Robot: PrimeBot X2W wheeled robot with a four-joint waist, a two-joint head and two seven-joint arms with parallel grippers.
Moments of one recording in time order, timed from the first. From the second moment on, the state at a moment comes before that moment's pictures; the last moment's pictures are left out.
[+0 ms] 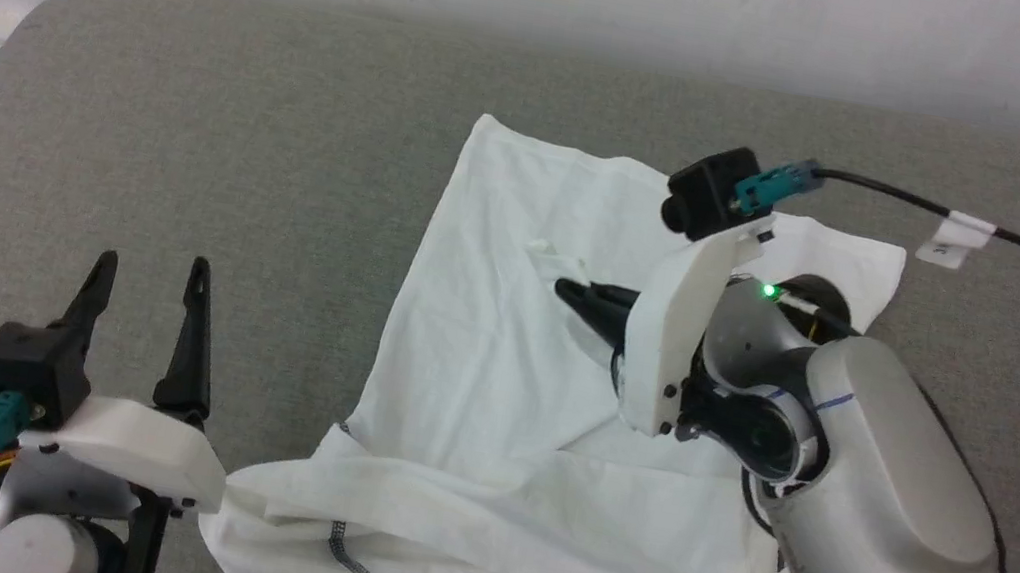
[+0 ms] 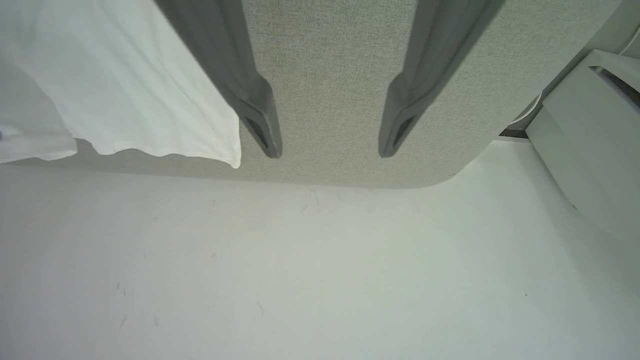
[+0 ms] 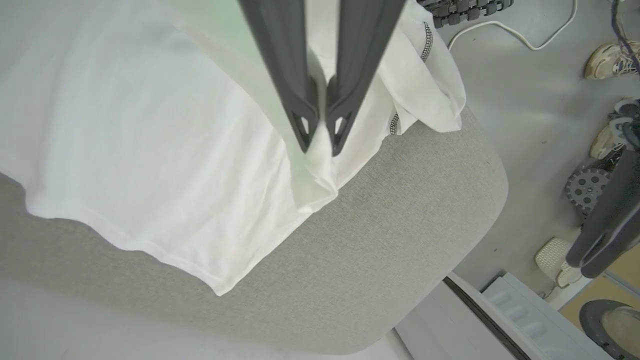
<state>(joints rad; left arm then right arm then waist) -0.10 0.56 -0.39 -0.20 -0.54 0.50 -0.08 -0.65 -0.08 0.43 0.33 0.66 0.13 0.69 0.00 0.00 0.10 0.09</state>
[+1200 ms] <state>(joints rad) -0.12 0.52 -0.42 -0.14 -0.54 0.50 -0.10 -0.77 -0.05 1.03 0.63 1.11 0.13 0.08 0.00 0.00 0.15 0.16</state>
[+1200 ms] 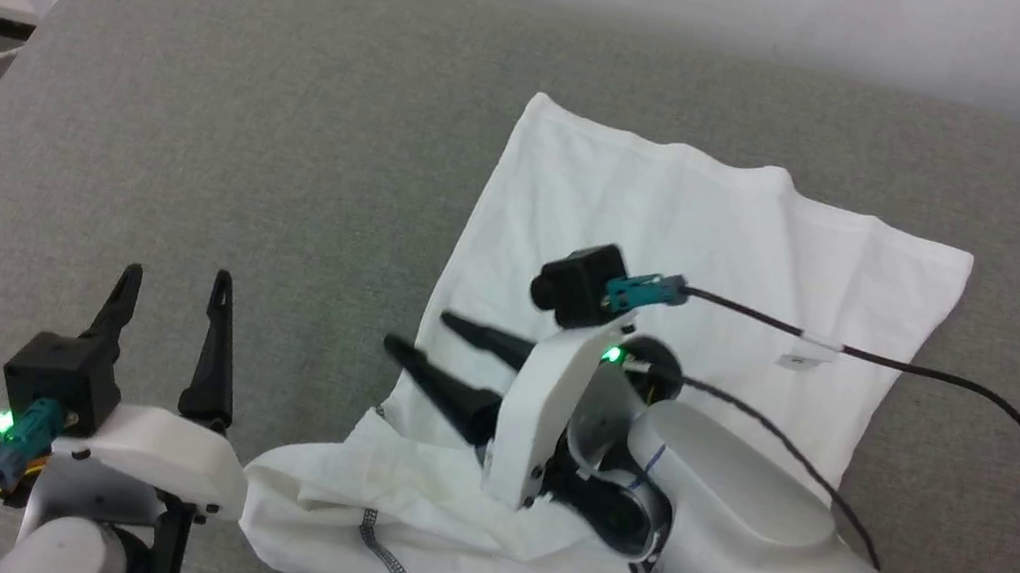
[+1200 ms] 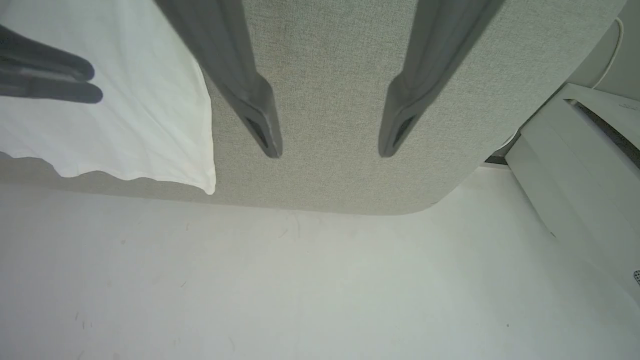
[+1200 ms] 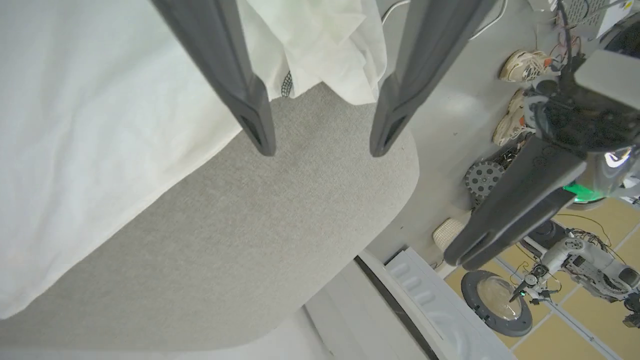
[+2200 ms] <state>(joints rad) -0.05 0.60 -0.37 -0.20 -0.56 0.56 -0.05 -0.23 -0.18 0.12 0.15 0.31 0.13 -0.07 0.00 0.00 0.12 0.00</state>
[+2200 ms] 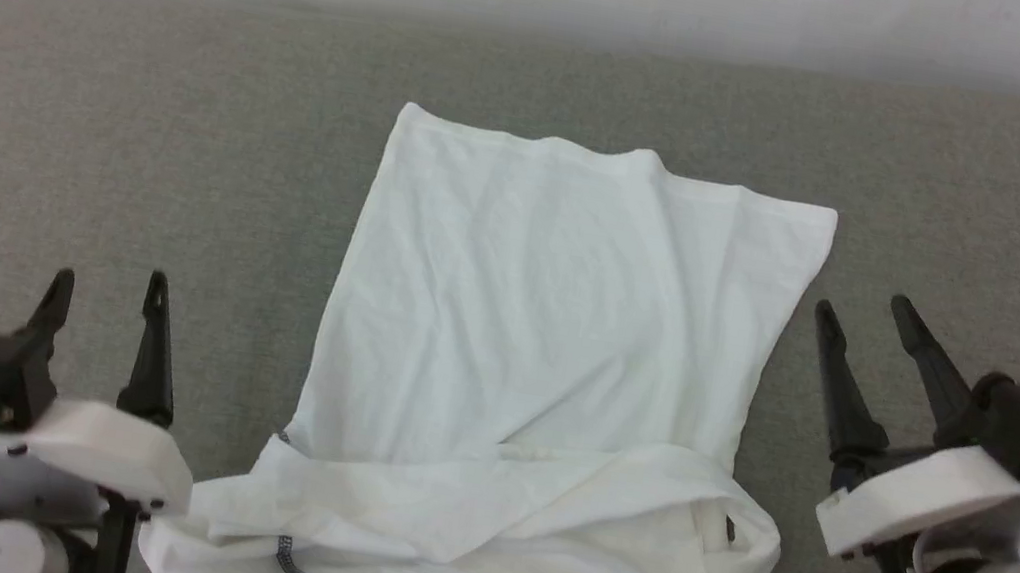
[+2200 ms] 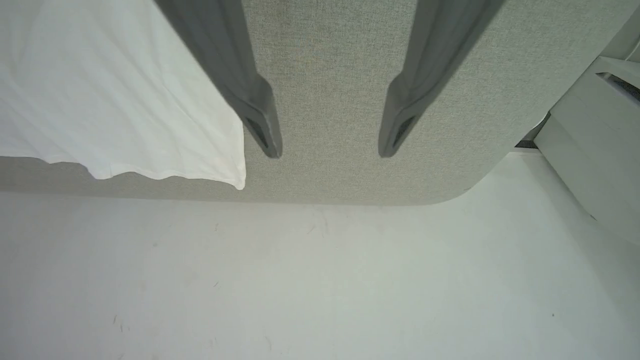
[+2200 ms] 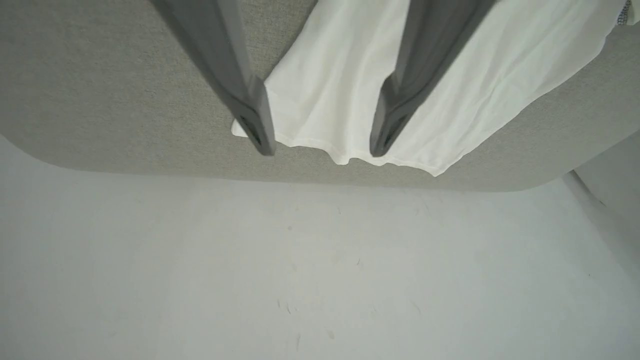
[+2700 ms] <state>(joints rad) -0.61 0.57 -0.44 0.00 -0.61 0.32 0.17 -0.11 -0.06 -0.02 -0.24 0.18 0.13 0.10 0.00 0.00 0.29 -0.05</state>
